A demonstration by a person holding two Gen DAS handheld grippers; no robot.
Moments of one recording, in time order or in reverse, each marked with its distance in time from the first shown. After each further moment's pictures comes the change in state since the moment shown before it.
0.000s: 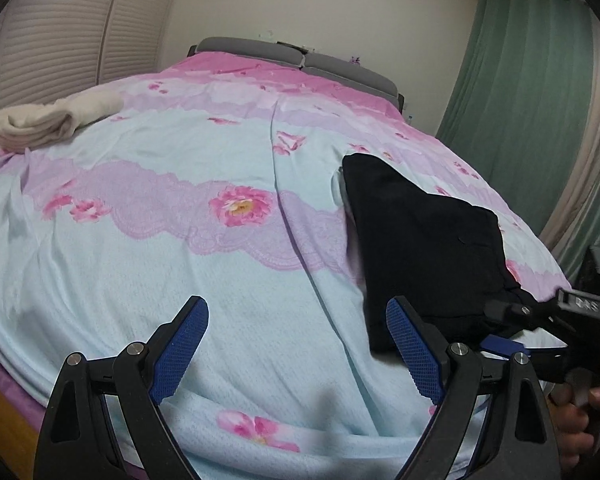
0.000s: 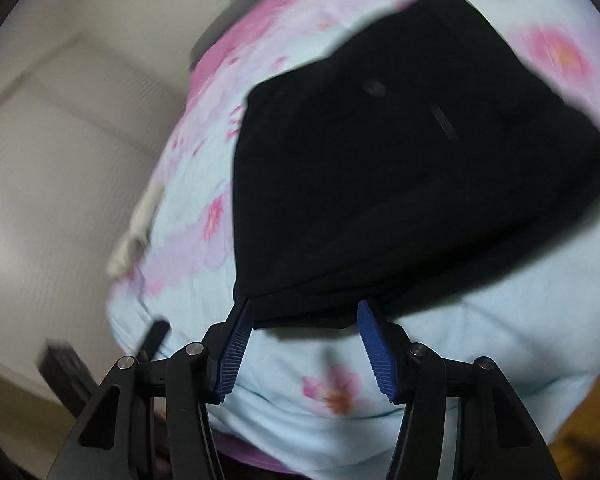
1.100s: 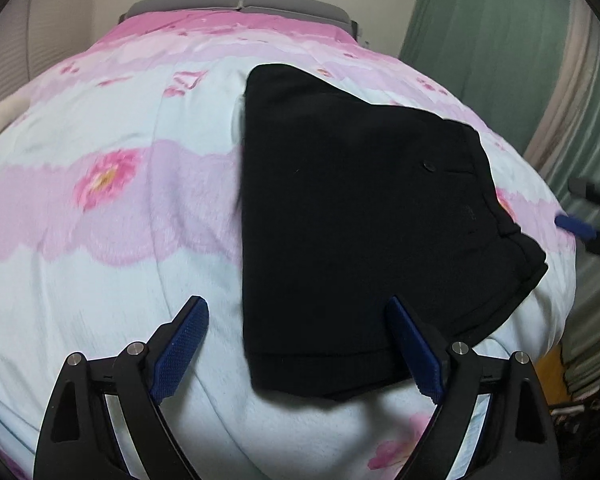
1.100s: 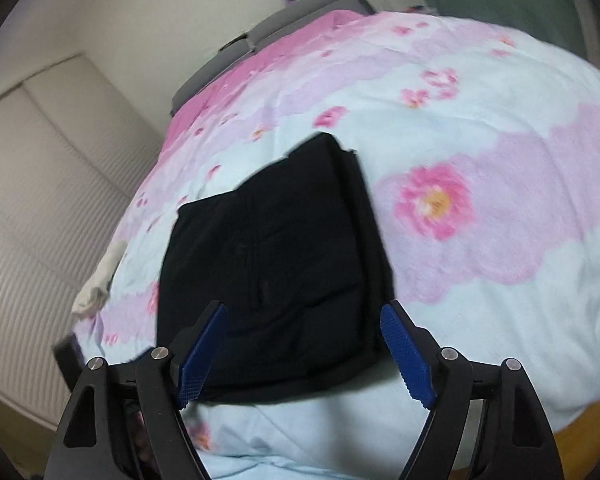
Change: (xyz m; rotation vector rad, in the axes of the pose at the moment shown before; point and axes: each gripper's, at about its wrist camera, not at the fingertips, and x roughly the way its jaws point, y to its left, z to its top) left arm 0.095 -0.085 -0.002 0.140 0.240 -0.082; right arm -0.110 -0.027 0.096 -0.264 -0.172 -0.173
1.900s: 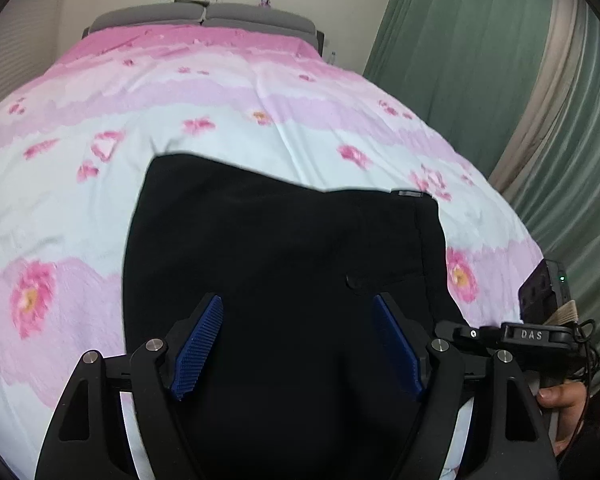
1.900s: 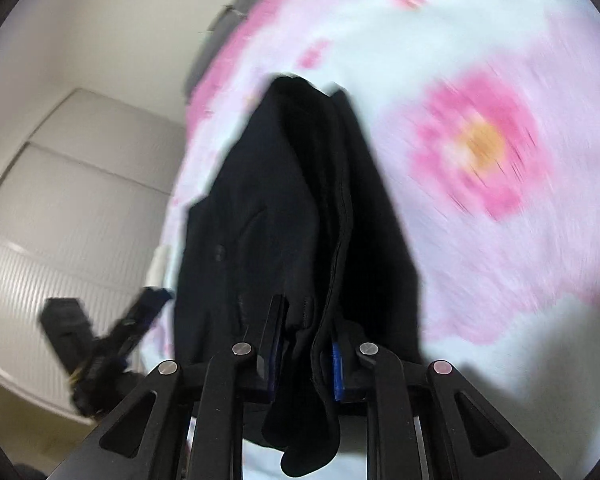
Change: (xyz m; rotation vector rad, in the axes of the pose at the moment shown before) left arm 0.030 -0.062 0.096 0.057 -0.009 -0.111; right arm 0.092 -0.095 -0.008 0.340 0.185 0.279
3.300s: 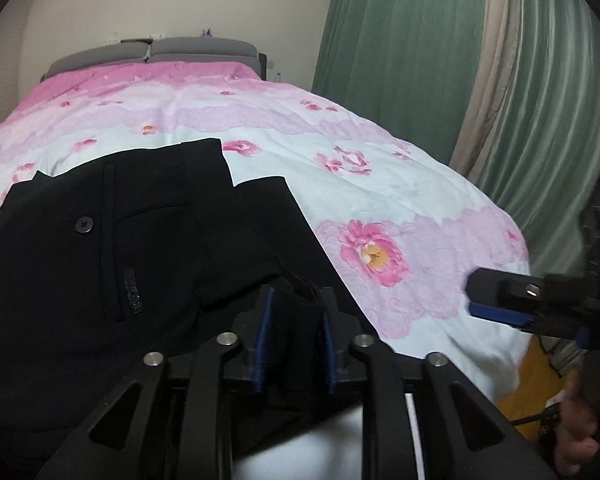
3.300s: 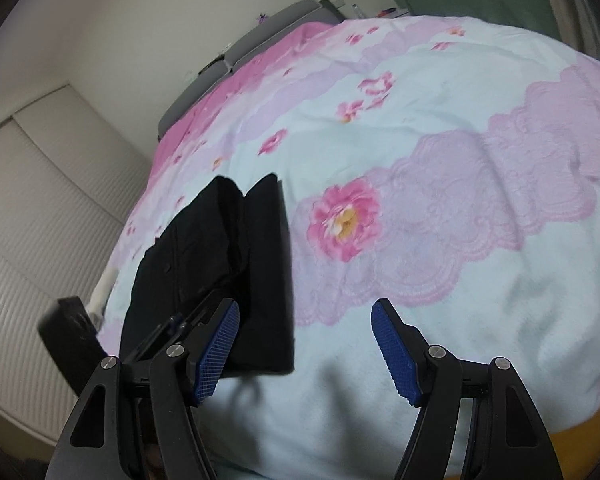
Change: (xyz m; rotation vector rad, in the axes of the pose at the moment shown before) left arm 0.038 -0.124 -0.049 0.147 -0.117 -0.088; right arm -0.093 0.023 -0.012 -0.213 -0.246 -0.244
